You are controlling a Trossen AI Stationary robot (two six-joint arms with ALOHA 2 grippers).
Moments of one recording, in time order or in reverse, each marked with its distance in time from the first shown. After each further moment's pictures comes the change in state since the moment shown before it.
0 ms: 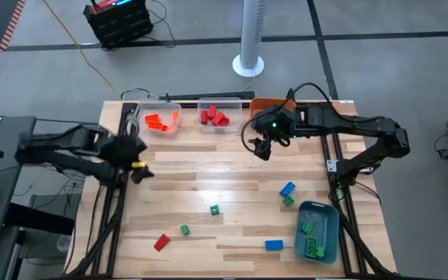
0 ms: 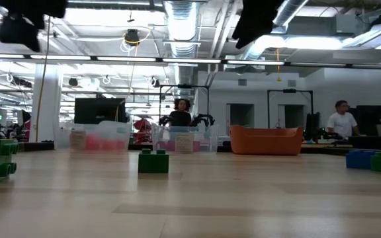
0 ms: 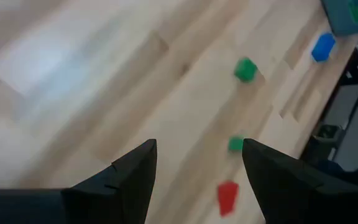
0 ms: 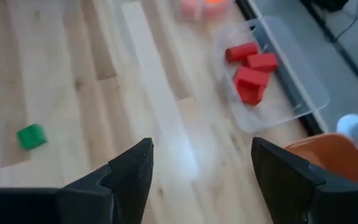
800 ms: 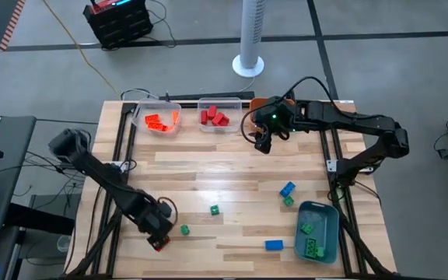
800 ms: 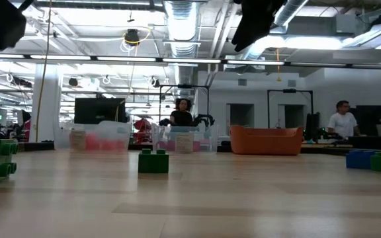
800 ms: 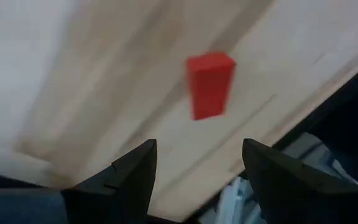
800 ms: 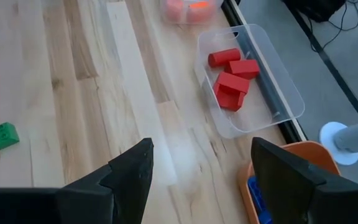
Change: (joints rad) left arm -0.608 0.717 0.018 0.331 0.235 -0.518; right arm -0.069 0.000 0.000 0.020 -0.016 -0.104
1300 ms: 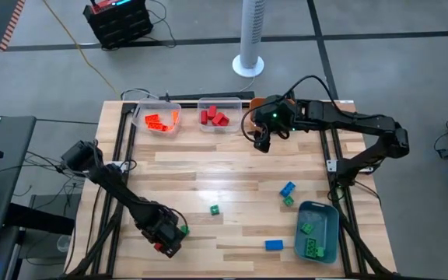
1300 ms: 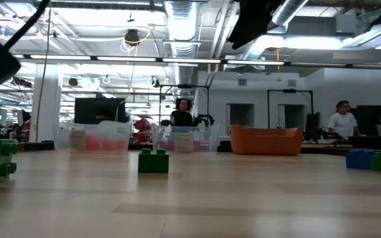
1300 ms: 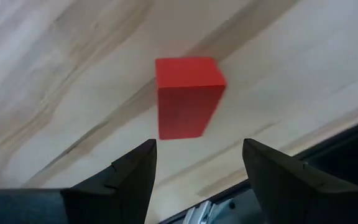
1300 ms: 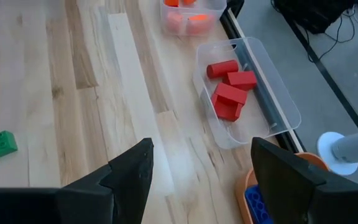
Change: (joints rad) left arm 0.001 0.225 0.024 0.169 0.104 -0.179; right arm -0.004 0.000 0.000 0.038 -0.002 -0.022
